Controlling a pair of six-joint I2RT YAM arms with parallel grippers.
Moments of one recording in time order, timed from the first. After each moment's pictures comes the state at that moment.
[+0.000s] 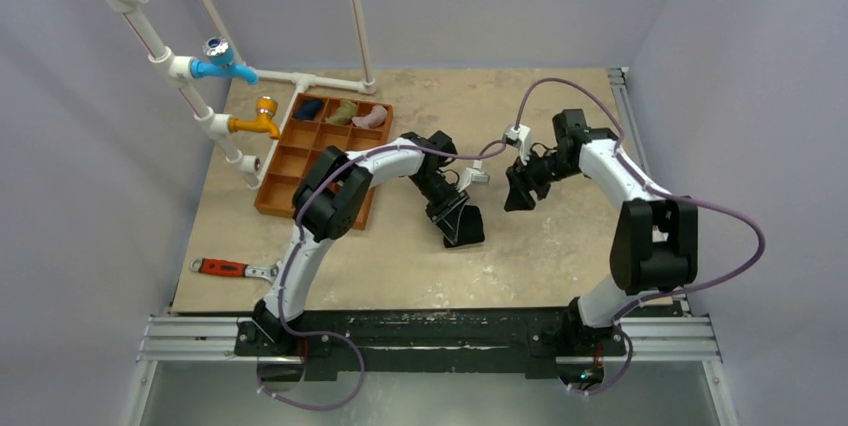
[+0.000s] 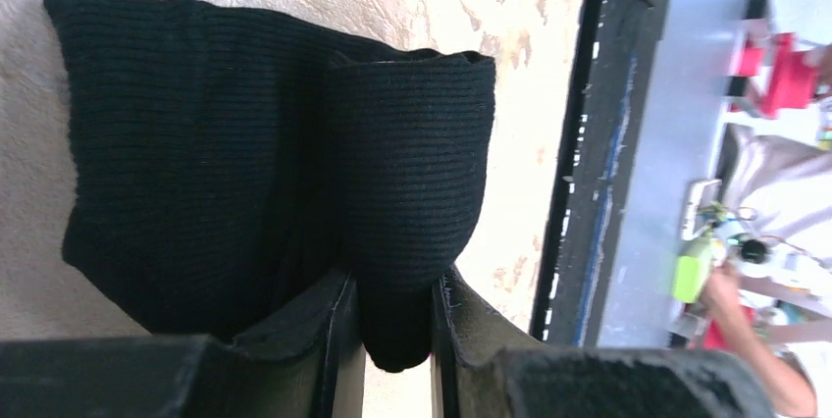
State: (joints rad) left arm -0.70 2.28 1.68 -0.88 0.89 0.42; right arm 0.08 1.64 1.18 -0.93 -0.76 -0.79
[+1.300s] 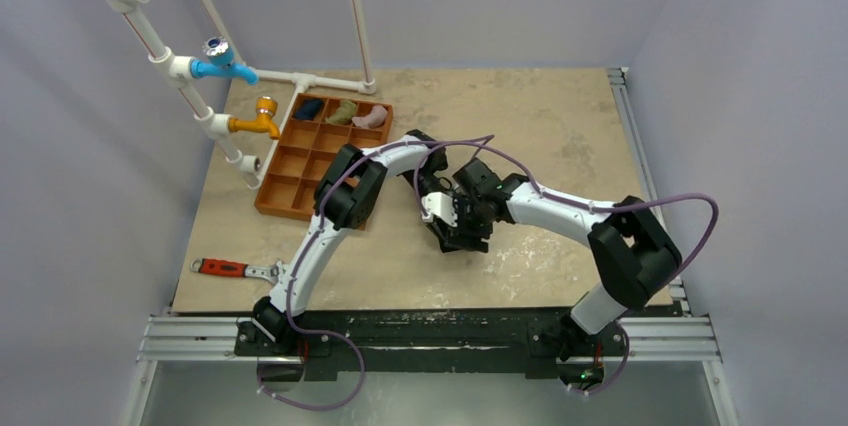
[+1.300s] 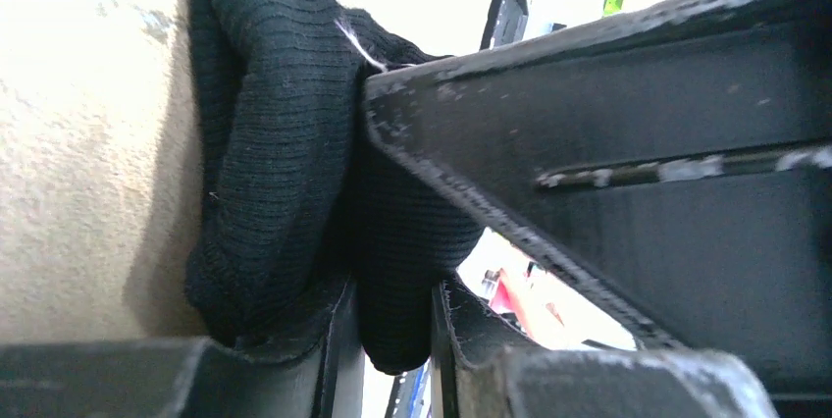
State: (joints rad) left arm -0.64 2.57 1.97 -1.33 1.13 0.43; right arm 0.70 1.58 0.95 -0.57 -0.20 -0.78
